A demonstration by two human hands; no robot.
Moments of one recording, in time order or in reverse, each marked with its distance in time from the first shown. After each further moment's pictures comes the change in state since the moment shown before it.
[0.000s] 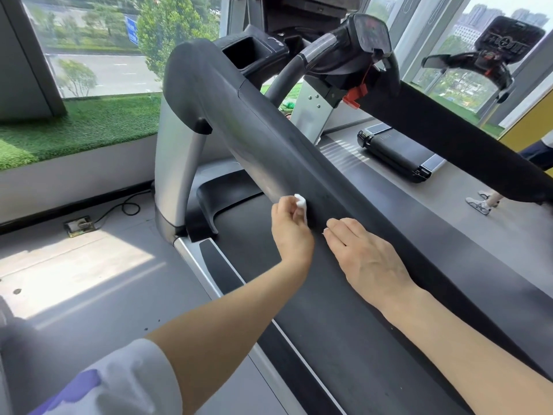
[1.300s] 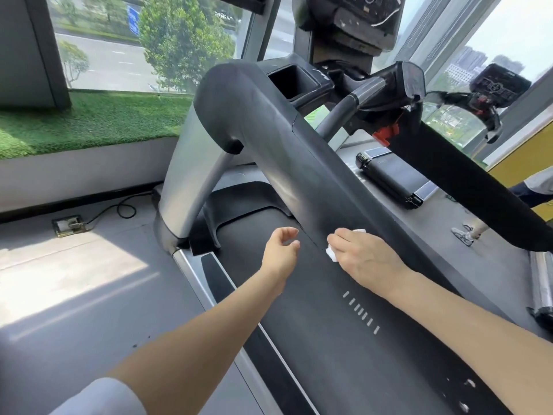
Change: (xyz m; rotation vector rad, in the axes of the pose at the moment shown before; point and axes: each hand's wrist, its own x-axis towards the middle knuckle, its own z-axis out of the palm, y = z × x) left_hand 0.100 -0.035 -0.085 -0.135 -0.379 -0.404; right_hand 0.124 0.000 0.043 -0.438 -0.078 -0.506
